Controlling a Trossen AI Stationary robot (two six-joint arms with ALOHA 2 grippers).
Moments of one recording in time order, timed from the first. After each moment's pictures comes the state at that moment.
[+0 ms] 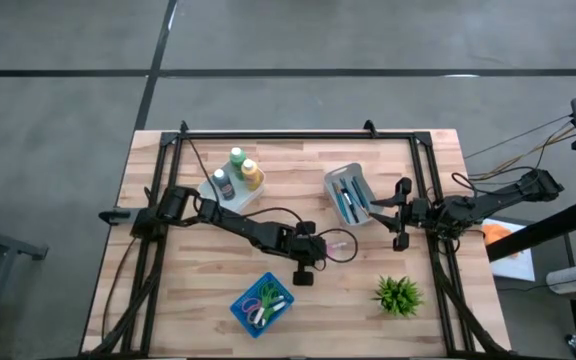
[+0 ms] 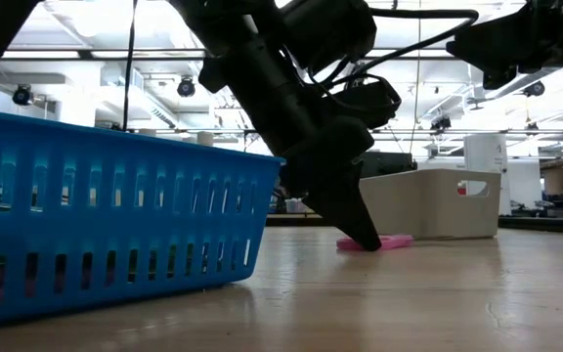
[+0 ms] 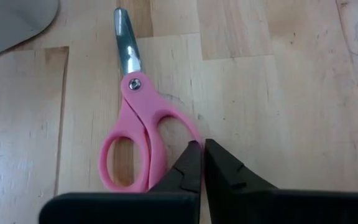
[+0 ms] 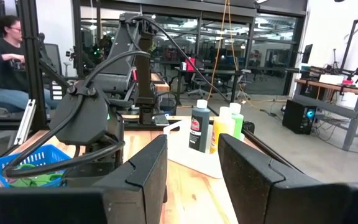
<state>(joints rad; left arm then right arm) -0.16 2.22 1.45 -0.24 -0.11 -0.05 0.32 0.40 0.11 0.40 0.46 -0.08</state>
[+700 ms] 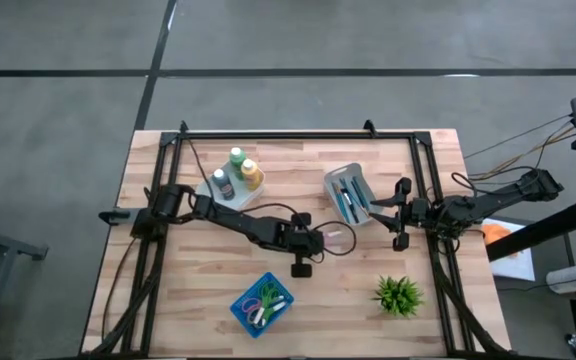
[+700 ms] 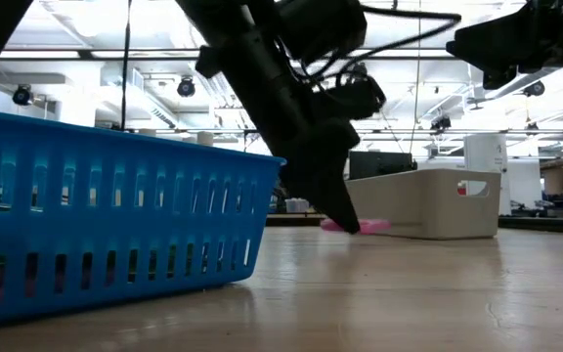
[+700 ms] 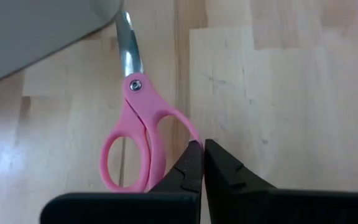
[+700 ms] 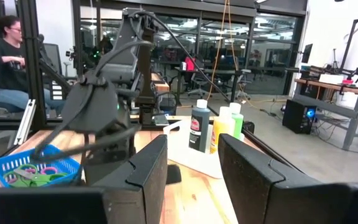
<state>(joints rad) -0.16 2.15 1.44 -0.31 -0.20 -0.05 0.32 0.40 0.11 0.40 0.46 -0.08</state>
